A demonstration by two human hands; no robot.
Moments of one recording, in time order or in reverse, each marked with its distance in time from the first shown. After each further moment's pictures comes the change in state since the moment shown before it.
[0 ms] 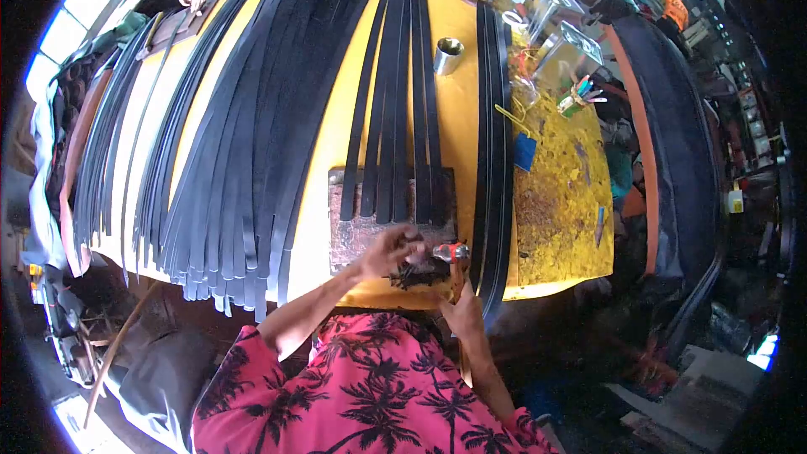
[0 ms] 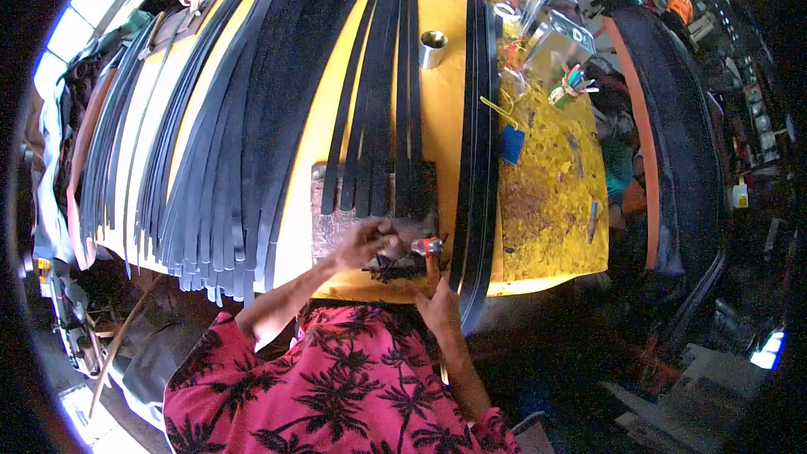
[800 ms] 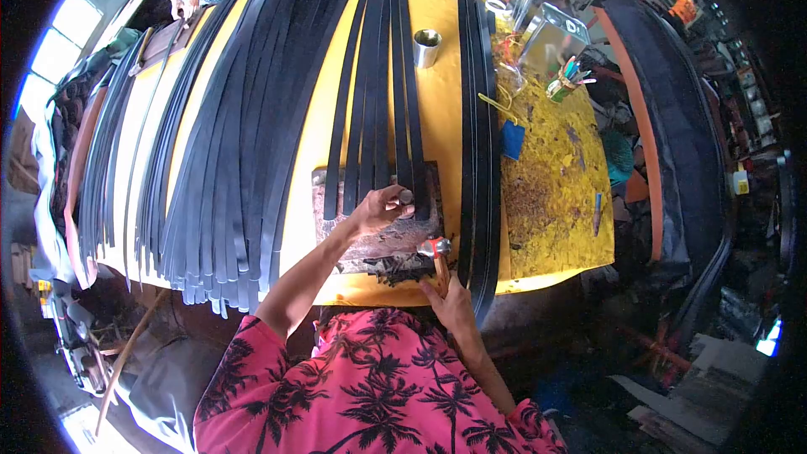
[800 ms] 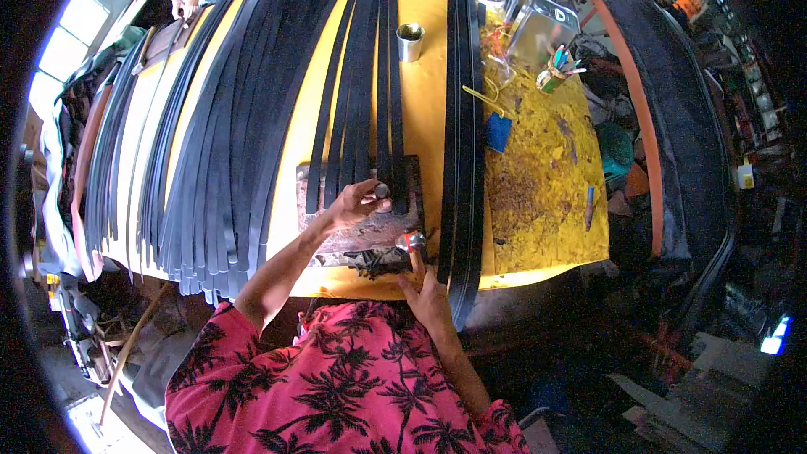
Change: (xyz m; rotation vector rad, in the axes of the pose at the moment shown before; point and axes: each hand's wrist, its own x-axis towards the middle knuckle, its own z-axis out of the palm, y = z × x) left_hand 0.079 -0.004 -0.027 0.398 0.032 0.115; right_hand 0.006 0.029 0.000 -0.049 -0.076 -0.029
